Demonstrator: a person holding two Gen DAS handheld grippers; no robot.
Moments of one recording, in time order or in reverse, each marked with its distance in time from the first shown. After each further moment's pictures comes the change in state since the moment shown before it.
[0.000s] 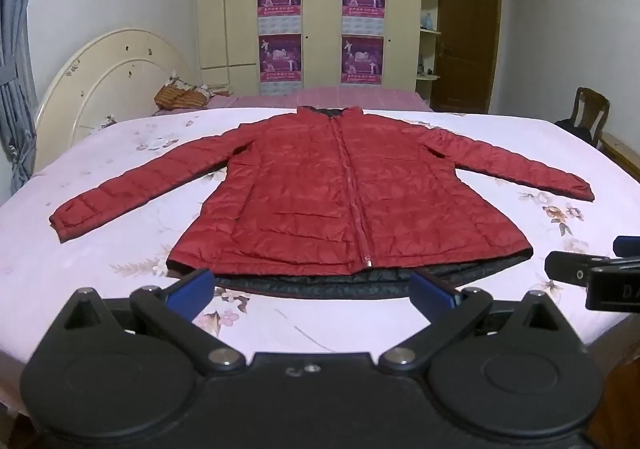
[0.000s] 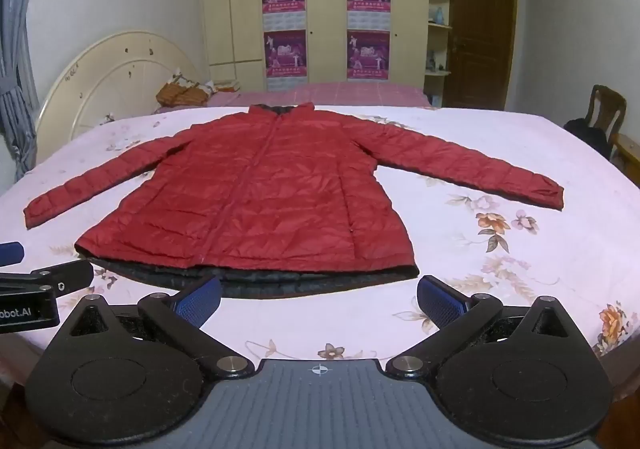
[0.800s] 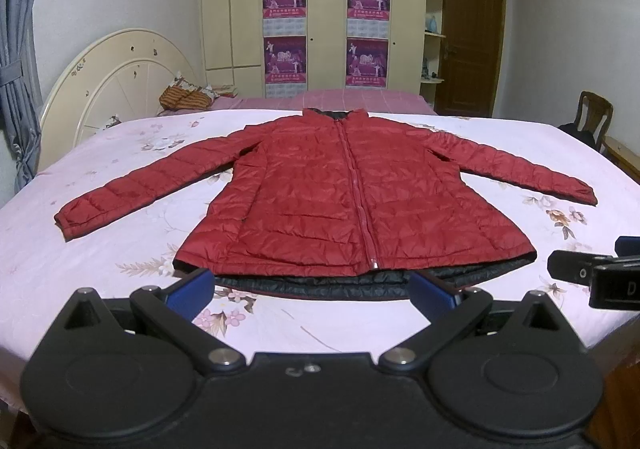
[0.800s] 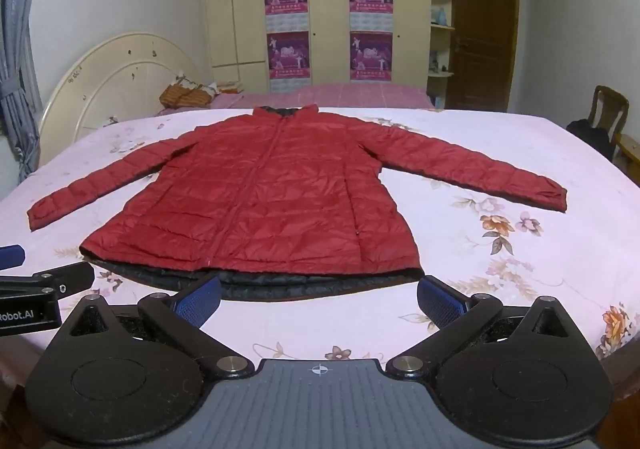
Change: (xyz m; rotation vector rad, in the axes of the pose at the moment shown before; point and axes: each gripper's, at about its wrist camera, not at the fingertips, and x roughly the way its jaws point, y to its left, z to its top) left arm -0.005 0.002 0.002 -0.012 -0.002 0.005; right arm -0.002 0.005 0.003 -0.002 -0.001 0.007
